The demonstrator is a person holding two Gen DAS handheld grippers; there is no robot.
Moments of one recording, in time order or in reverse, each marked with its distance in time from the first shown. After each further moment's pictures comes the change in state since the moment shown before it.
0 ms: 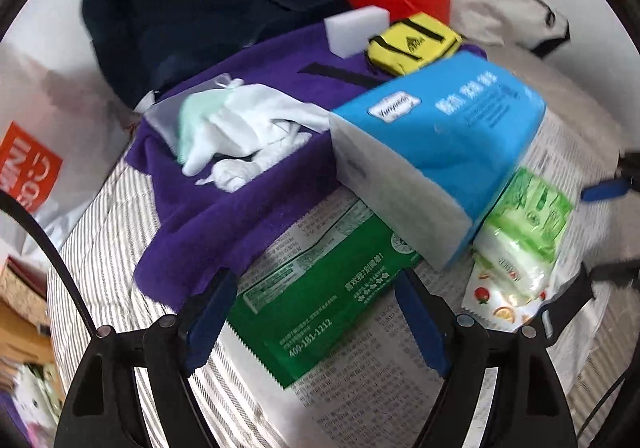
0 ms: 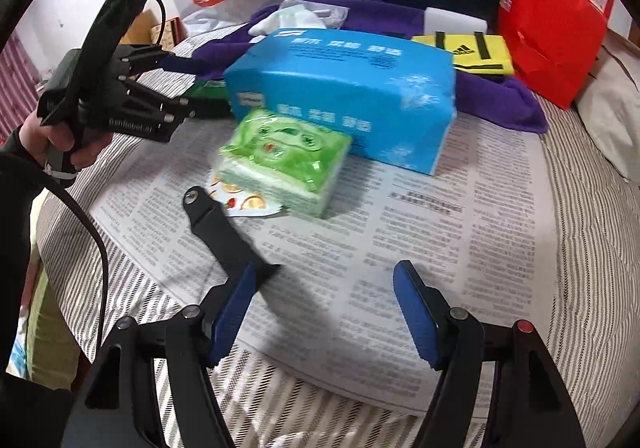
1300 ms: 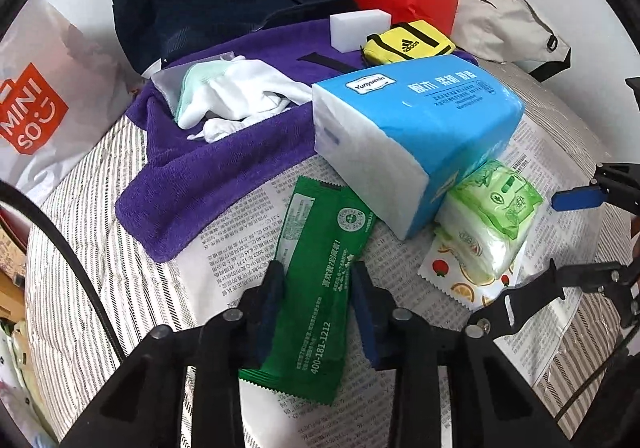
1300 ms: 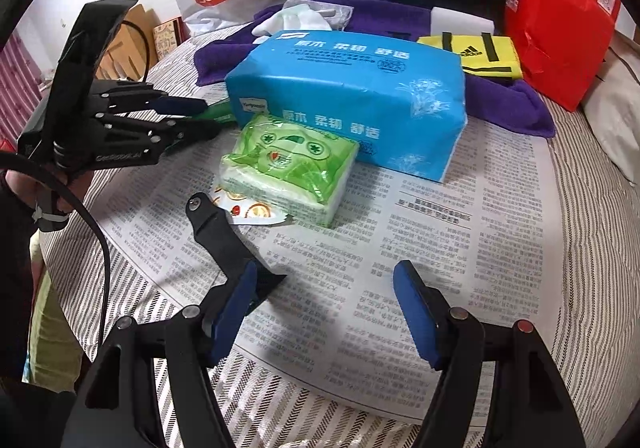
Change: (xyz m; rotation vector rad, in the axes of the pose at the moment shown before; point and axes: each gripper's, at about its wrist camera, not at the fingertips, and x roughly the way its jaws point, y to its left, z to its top) left arm -0.016 -0.014 -0.022 -0.152 -0.016 -0.049; right arm 0.005 0.006 0.006 -0.011 0.009 0.024
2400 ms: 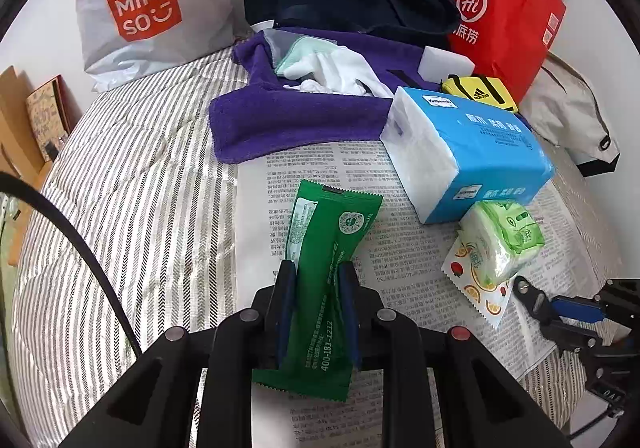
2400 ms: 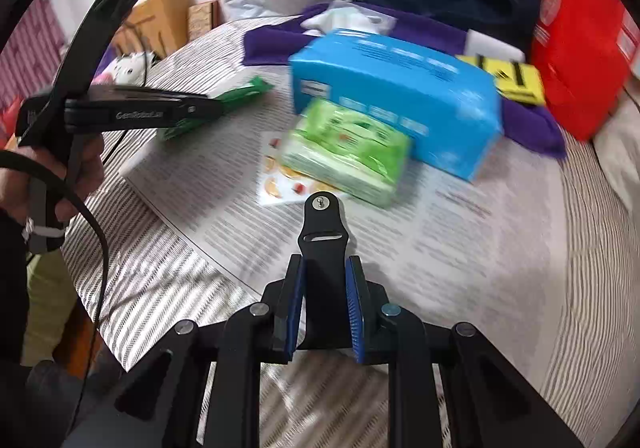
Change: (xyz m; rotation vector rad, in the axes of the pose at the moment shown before) left arm -0.031 0.013 -0.044 -0.418 -0.040 0.095; right arm -0.015 0.023 -0.023 -0.115 -0.026 -0.003
